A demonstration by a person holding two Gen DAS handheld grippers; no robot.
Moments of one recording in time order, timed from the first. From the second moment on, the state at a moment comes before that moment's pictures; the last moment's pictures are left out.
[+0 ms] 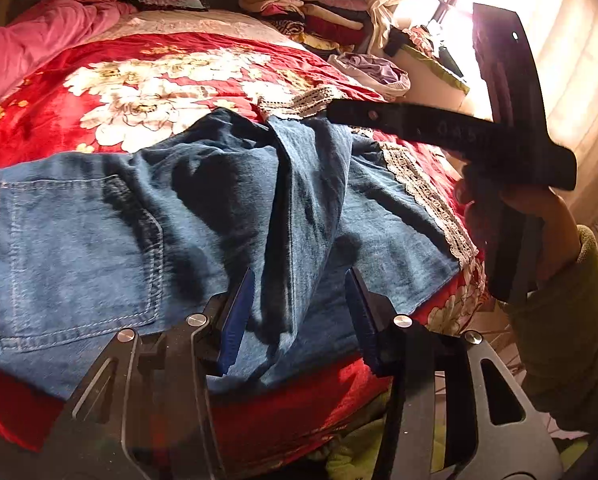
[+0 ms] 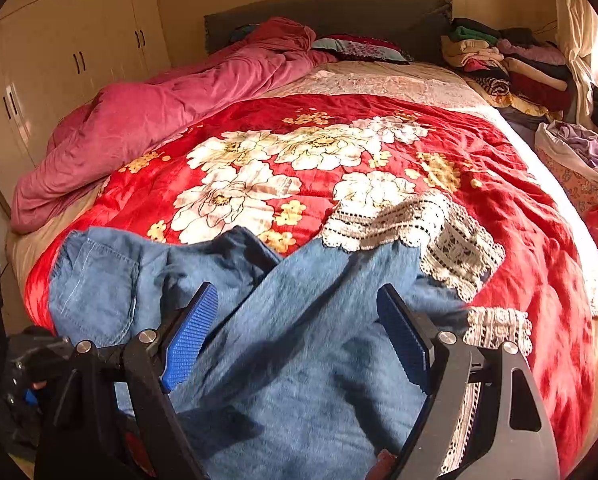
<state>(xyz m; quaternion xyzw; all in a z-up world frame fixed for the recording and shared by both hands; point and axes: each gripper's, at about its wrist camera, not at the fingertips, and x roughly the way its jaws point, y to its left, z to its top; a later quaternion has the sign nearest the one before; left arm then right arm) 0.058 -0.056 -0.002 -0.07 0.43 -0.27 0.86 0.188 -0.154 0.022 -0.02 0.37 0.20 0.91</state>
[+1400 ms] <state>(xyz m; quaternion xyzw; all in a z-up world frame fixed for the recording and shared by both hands) 0.070 -0.081 -0.018 0.01 0.41 -0.27 0.87 0.159 -0.281 0.037 0.13 0.35 0.11 0.92</state>
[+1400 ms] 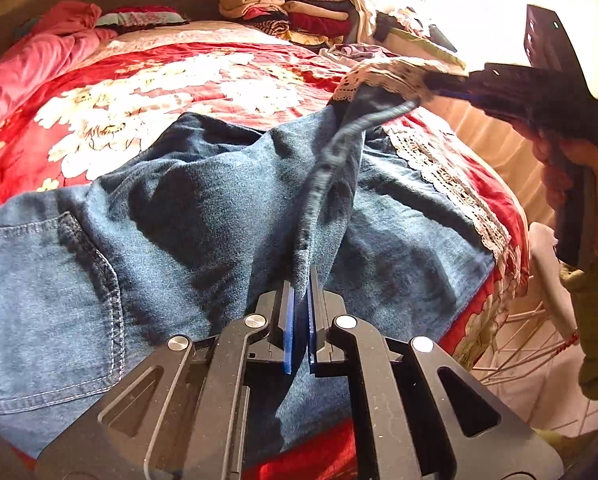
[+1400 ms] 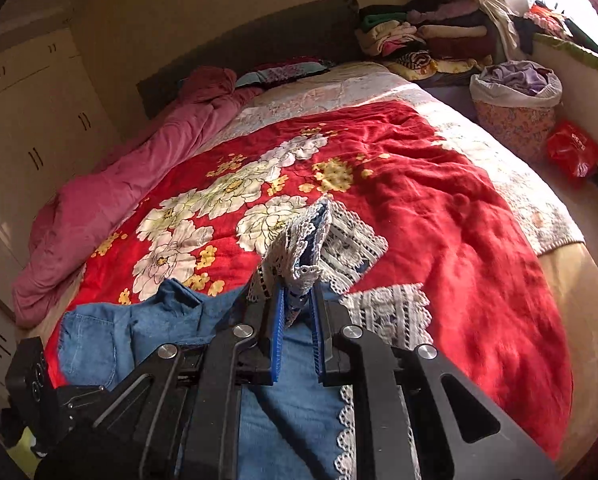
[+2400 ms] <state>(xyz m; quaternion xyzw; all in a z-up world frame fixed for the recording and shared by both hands) 0.023 -0.098 -0.022 0.09 0.40 -0.31 0.86 0.046 -0.337 -0.042 0.20 0.46 0.08 0.86</state>
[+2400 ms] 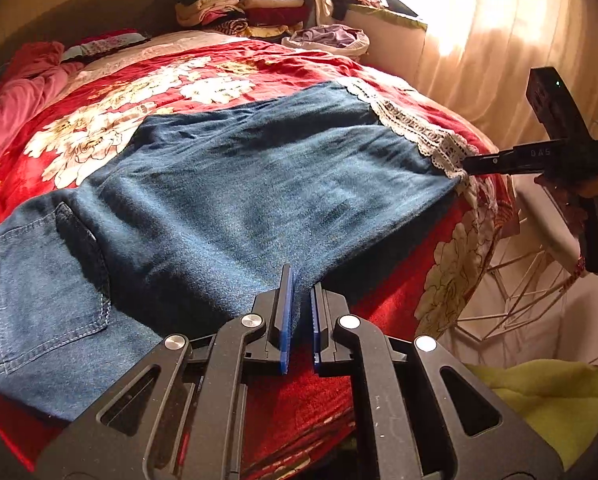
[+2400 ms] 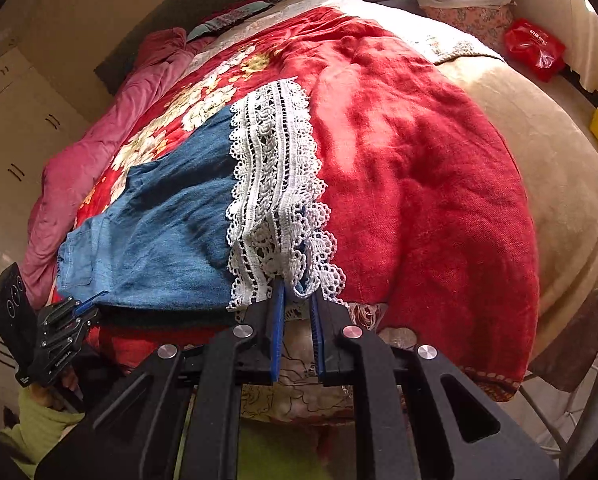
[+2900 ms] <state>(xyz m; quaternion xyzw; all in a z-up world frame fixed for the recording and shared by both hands) 0.011 -0.084 -0.011 0.07 0.40 -0.33 0.85 0.034 -0.329 -0.002 0.11 0.41 0.08 0.90</state>
